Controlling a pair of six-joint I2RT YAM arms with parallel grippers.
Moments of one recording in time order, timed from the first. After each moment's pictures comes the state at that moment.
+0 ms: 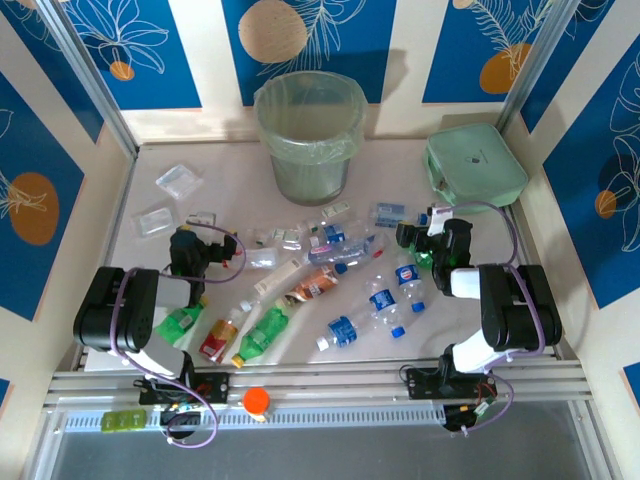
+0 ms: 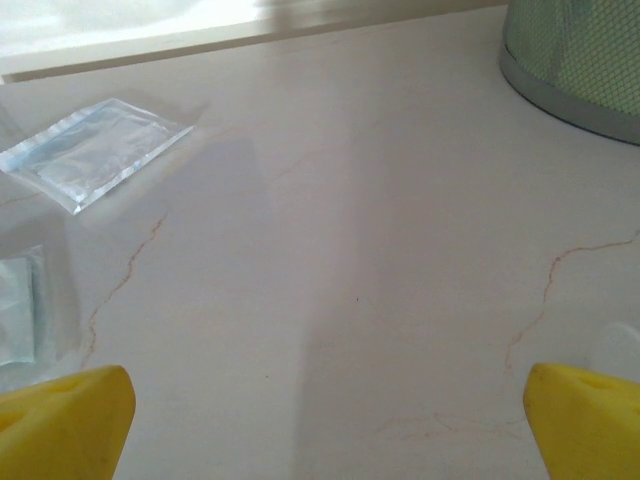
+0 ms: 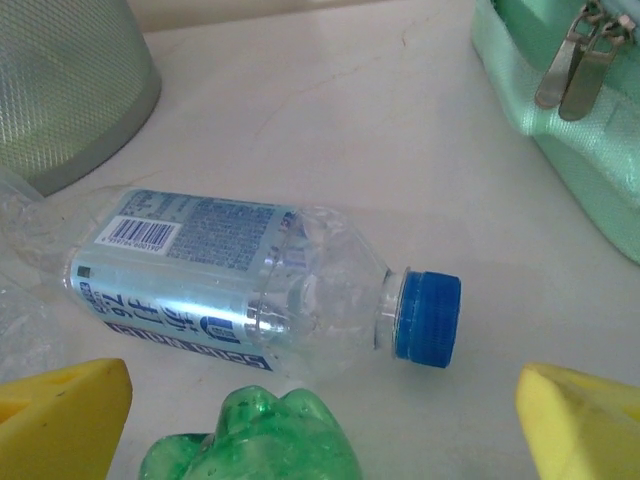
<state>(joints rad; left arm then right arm) -0.07 1.55 0.37 0.81 0.00 0.08 0.00 1.50 0.44 0.62 -0.17 0.09</state>
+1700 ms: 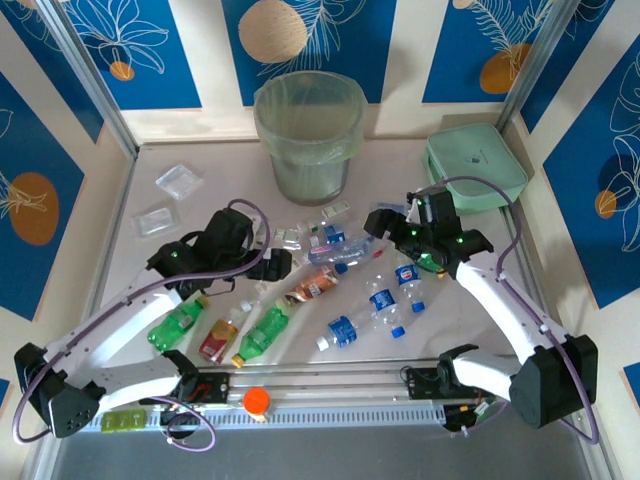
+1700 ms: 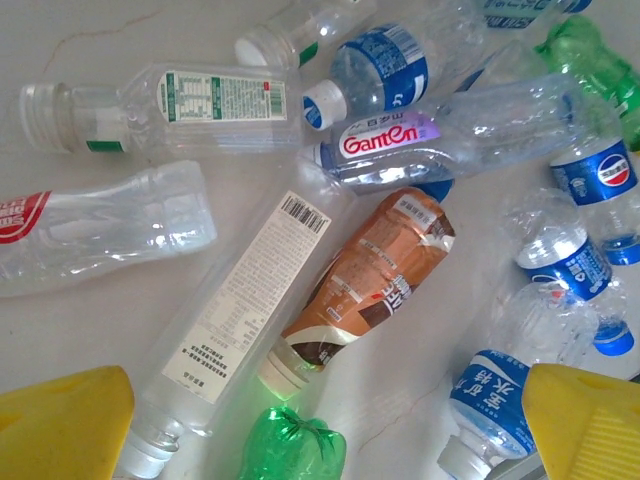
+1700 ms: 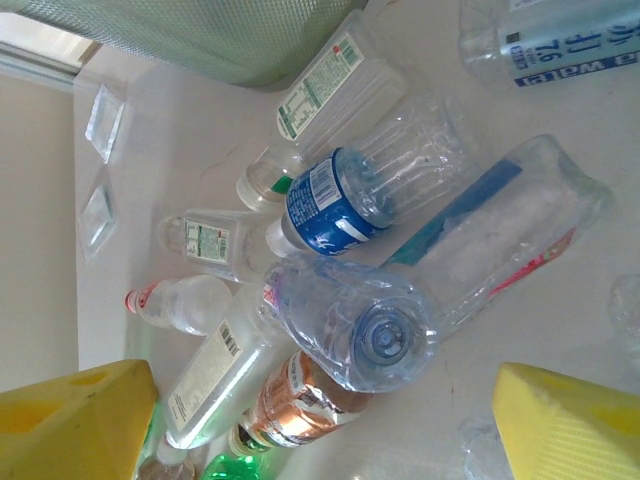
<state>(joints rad) -0.71 1.09 1.04 -0.82 0.01 -0.48 0.32 1.14 0.91 -0.53 -0.31 0.74</state>
